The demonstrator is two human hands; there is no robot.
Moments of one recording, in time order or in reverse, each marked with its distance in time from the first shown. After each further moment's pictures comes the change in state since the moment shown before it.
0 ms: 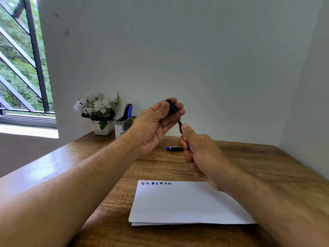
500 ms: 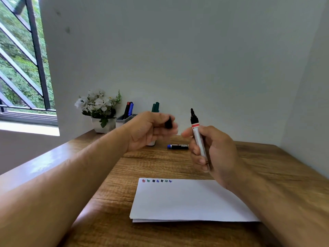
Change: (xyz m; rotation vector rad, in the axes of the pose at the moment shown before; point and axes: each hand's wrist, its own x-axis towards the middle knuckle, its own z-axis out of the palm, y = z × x) left_hand 0.000 0.017 -0.023 0.416 0.079 -0.328; right_hand -0.001 0.006 -0.018 0.236 -0.119 -0.197
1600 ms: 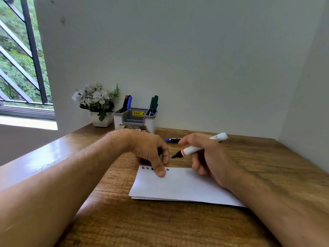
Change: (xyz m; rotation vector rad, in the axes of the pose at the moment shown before) left_hand -0.003 -0.015 0.004 1.216 -0.412 -0.473; right_hand -0.003 0.024 -0.008 -0.237 0.064 0.044
